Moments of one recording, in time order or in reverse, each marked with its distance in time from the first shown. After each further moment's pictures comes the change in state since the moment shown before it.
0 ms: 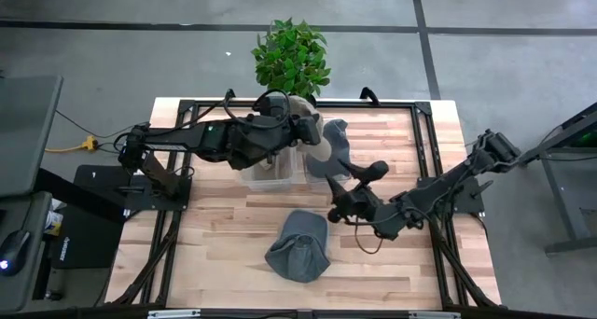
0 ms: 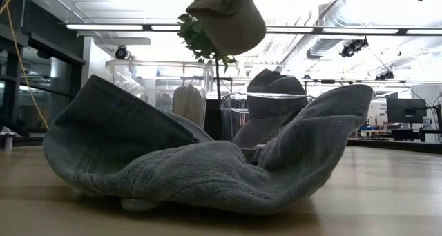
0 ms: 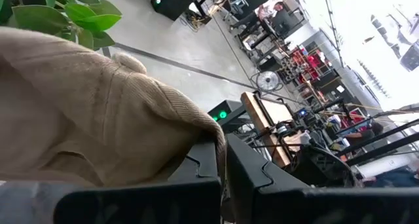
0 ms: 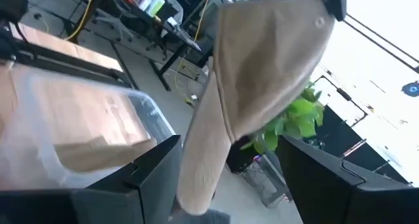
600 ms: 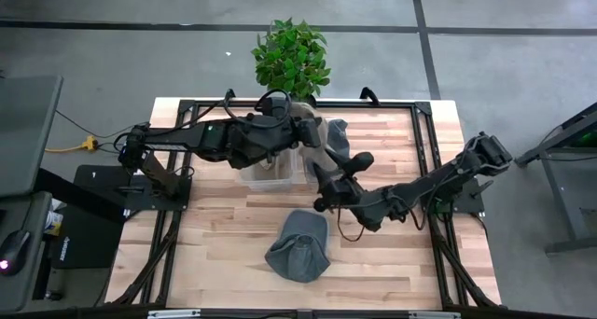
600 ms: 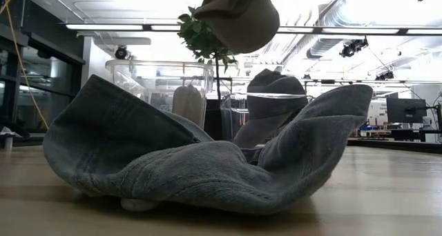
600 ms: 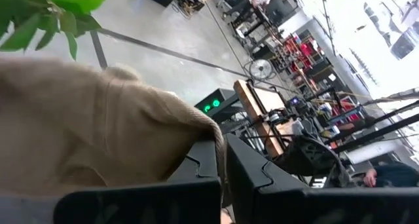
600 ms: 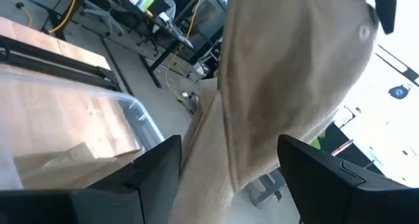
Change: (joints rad) left arm -0.002 0.000 0.001 0.002 0.064 -0.004; right arm -0.112 0.079 0.045 0.132 -0.077 -0.127
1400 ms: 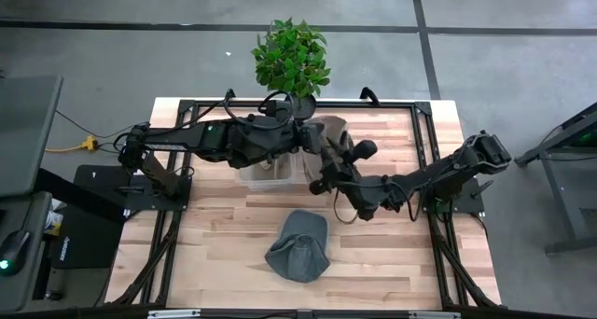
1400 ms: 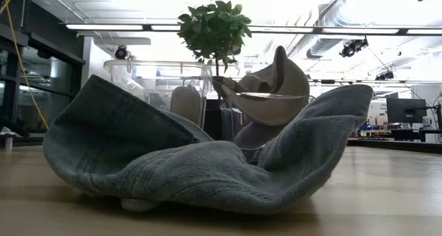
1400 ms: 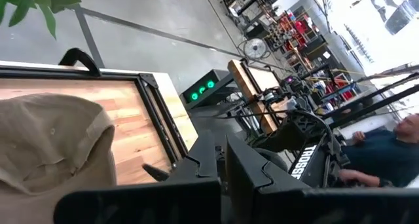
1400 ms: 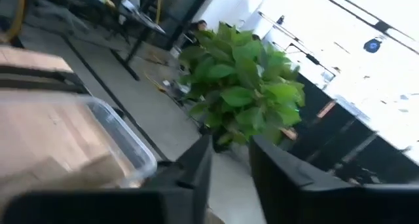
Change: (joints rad) left arm 0.000 0.000 0.000 -0.019 0.091 0.012; right arm -0.071 0.000 0.000 0.086 0.060 0.062
